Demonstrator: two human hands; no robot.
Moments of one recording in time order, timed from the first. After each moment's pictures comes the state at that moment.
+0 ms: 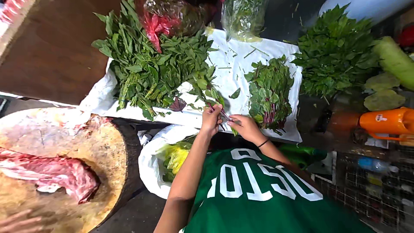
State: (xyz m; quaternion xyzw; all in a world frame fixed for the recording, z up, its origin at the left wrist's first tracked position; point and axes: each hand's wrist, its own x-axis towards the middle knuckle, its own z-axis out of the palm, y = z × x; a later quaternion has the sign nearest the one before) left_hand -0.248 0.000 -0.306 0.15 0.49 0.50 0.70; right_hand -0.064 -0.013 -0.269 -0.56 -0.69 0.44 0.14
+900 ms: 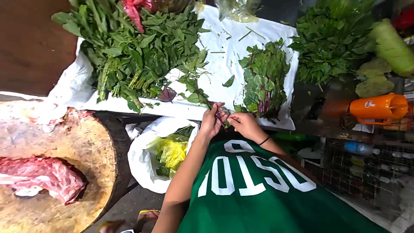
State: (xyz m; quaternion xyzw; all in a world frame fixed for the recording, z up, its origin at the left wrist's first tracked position) left_hand -0.223 -0.036 -0.315 0.04 0.43 0.47 0.77; right_hand -0.048 -0.039 -0.258 -0.57 -0.67 0.46 0.12
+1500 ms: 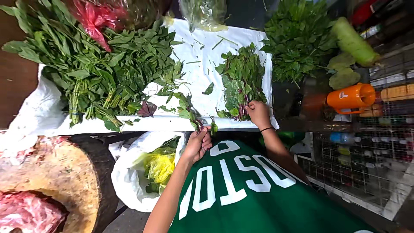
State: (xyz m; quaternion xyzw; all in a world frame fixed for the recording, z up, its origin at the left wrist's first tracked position) left_hand -0.228 -0.081 -0.314 0.07 0.34 0.40 0.85; right_hand 0.067 -0.004 -0.268 -0.78 -0.55 0.27 0.11
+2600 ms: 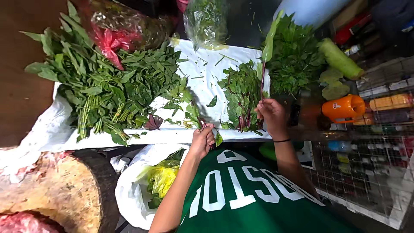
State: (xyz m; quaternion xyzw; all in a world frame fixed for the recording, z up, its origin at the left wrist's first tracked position) left_hand -0.228 -0.023 -0.288 0.10 0.36 0.45 0.81; right_hand 0.051 0.006 -0.201 -0.61 -0.54 0.38 0.44
